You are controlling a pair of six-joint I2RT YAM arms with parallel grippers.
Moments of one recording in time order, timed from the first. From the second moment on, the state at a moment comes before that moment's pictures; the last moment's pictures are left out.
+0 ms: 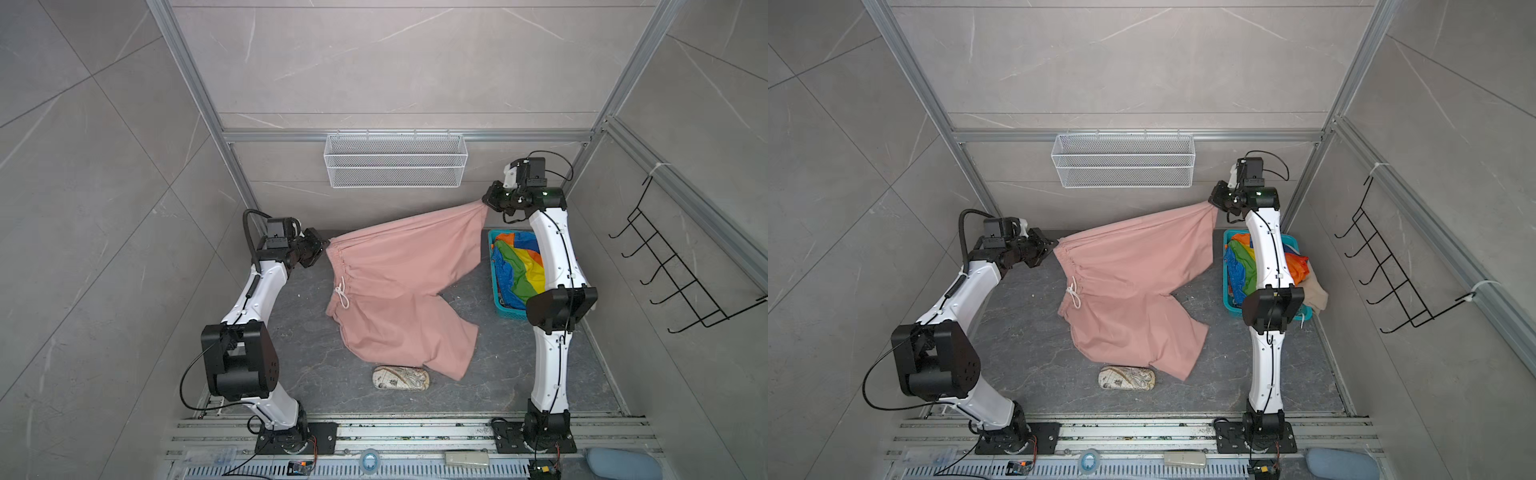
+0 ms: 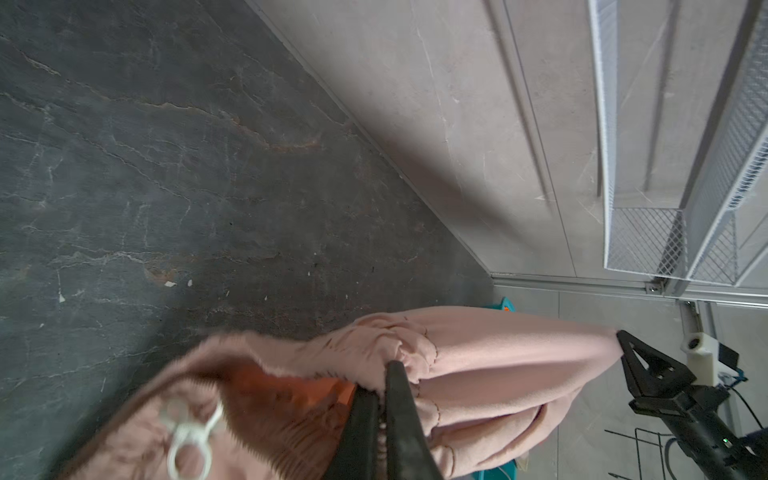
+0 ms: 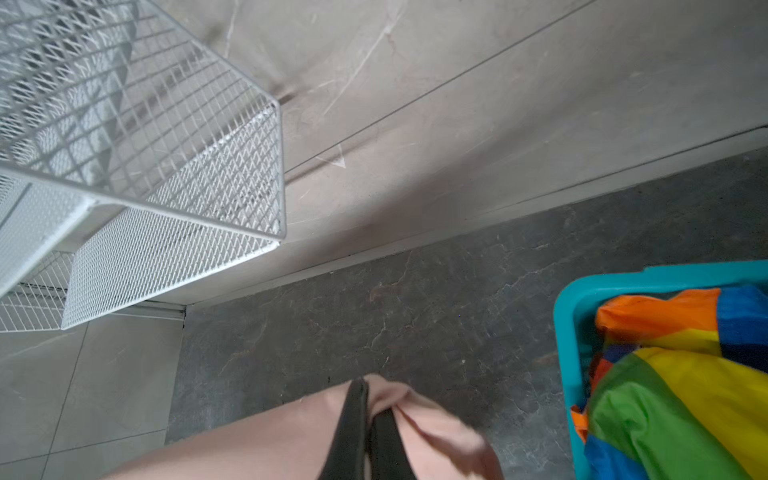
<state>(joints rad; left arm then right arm) 0.04 1.66 1.39 -0.36 0.49 -0.81 0.05 2.34 2.77 -1.02 -0.26 0.46</state>
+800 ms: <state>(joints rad) 0.13 1.77 1.22 -0.17 0.46 -0.82 0.17 1.87 1.69 -0.60 -0.18 0.44</state>
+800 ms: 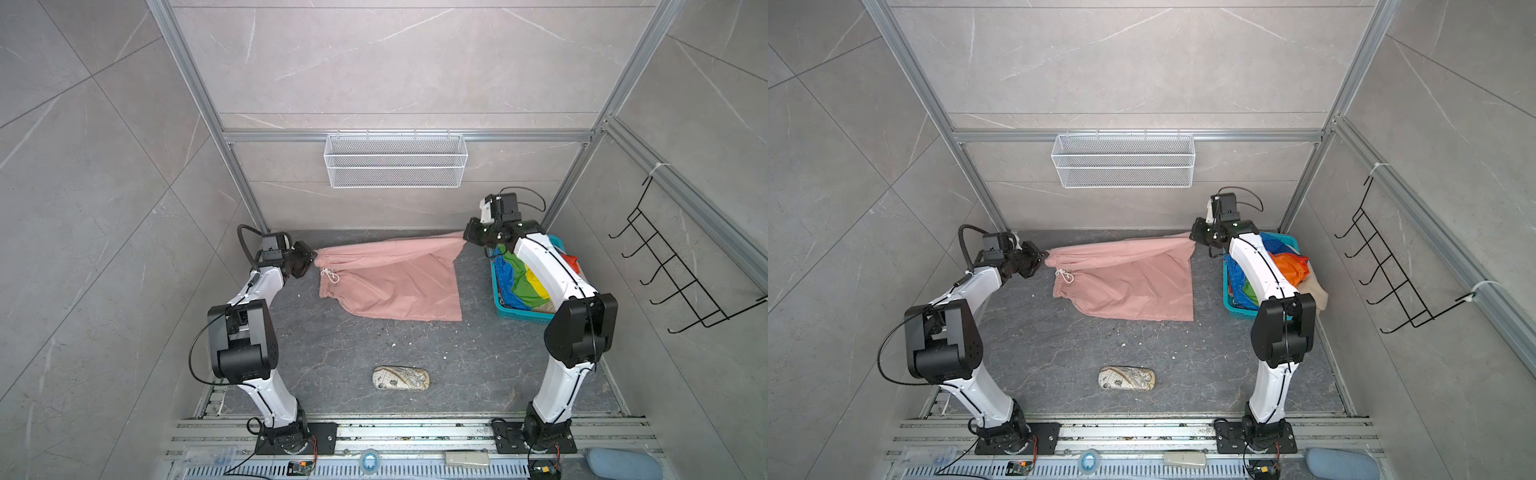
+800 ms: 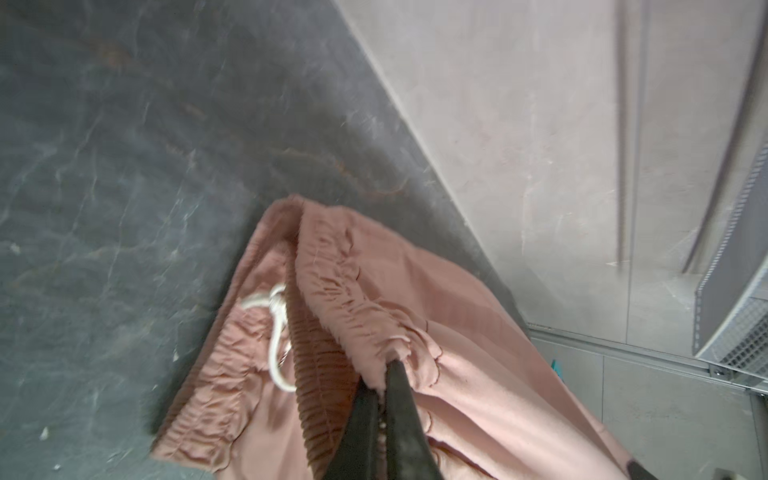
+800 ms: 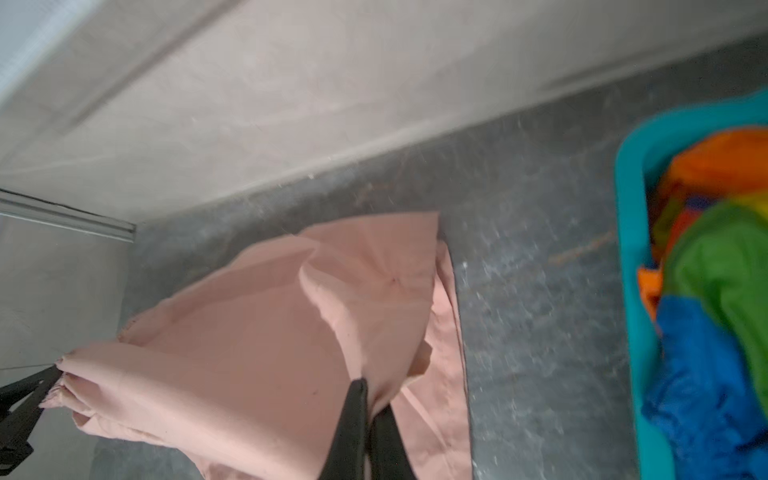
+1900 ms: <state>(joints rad) 0.04 1.52 0.81 -0.02 0.42 -1.00 0.28 1.50 0.81 -0.27 -0.13 0.53</state>
